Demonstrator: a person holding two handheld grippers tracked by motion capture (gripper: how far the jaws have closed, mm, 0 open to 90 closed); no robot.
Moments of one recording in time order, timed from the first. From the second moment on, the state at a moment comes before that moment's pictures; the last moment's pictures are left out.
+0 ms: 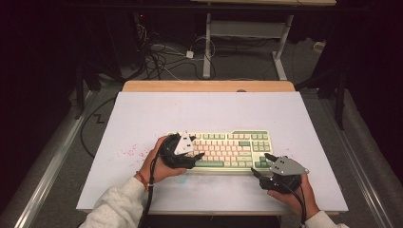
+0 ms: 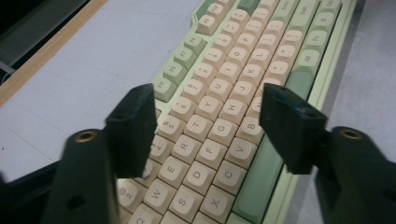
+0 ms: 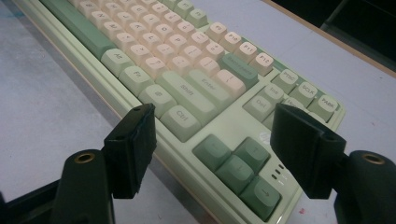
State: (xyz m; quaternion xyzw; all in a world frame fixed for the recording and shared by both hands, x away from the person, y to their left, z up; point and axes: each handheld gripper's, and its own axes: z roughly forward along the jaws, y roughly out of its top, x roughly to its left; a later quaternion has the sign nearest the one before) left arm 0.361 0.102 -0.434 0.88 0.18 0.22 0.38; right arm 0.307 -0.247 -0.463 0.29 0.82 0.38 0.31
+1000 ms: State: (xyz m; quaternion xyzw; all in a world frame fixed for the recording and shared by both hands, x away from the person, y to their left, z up) left arm 0.334 0.184 -0.456 0.85 0.26 0.27 0.38; right arm 0.315 -0.248 -0.453 0.31 0.81 0.42 0.27
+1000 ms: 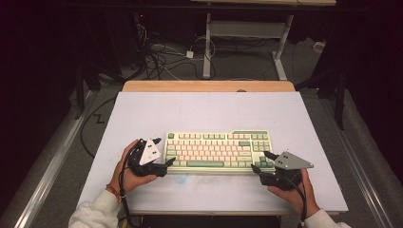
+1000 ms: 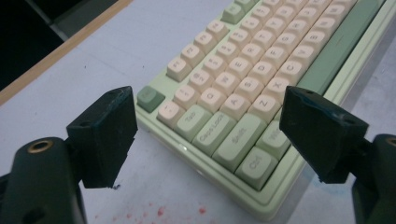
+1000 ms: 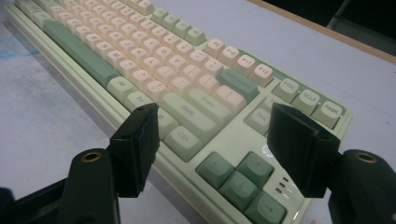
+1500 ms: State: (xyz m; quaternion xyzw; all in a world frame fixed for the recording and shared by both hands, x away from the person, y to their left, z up) left arm 0.315 0.212 -0.469 0.84 0.30 0.24 0.37; right arm 0.341 -0.208 -0.436 0.27 0.84 0.40 0.24
